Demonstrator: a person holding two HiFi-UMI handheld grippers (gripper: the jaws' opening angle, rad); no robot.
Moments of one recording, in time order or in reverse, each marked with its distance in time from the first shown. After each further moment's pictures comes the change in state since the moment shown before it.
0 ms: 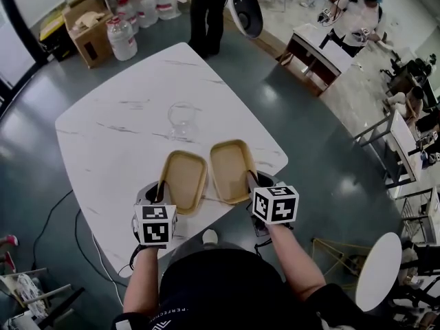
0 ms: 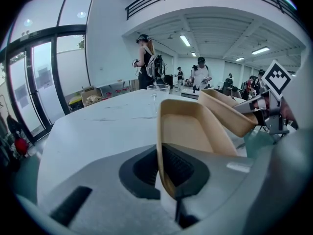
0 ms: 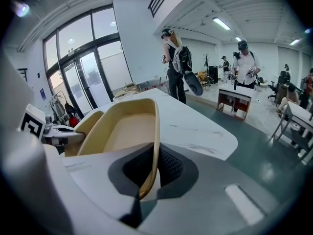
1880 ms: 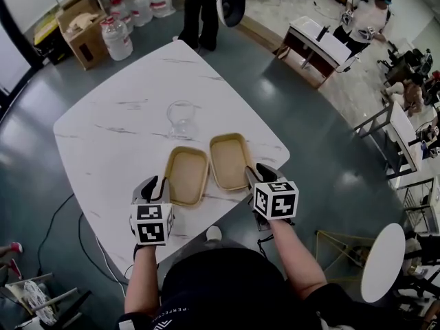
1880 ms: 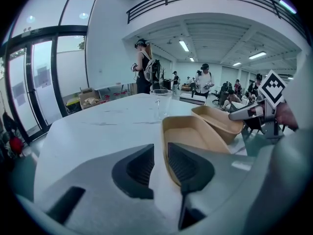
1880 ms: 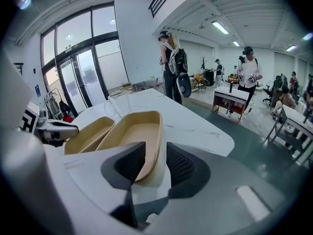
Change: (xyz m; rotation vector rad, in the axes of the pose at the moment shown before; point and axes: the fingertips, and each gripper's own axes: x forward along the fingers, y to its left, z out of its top) left arm -0.001 0.016 0.010 0.000 -0.053 -0.029; right arm 0.005 -0.004 0.000 -0.012 -0.013 -0.060
